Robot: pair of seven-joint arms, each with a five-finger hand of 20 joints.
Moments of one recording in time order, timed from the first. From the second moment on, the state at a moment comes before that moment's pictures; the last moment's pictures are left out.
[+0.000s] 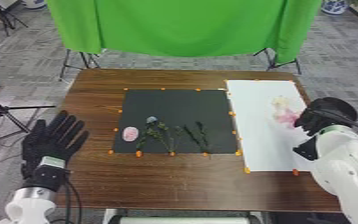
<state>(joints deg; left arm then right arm) 131.9 -47.9 -93.9 -125.6 1.1 14.6 28.6 -98.4 -47.0 84.7 -115.2 -118.3 -4.9 45.1</state>
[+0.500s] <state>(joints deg) 133.3 -48.0 -94.2 -125.9 1.2 14.6 27.6 -69.4 -61.5 53.0 -107.5 -117.9 -14.9 27.6</state>
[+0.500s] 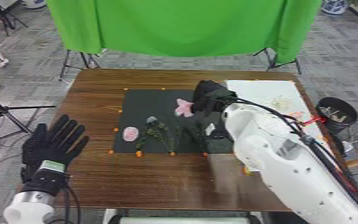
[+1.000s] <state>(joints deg) 132.2 -46.8 -93.7 -125.7 1.2 15.2 27.1 -57.2 -70.4 40.1 -96.3 -121.8 -21.4 23.2</state>
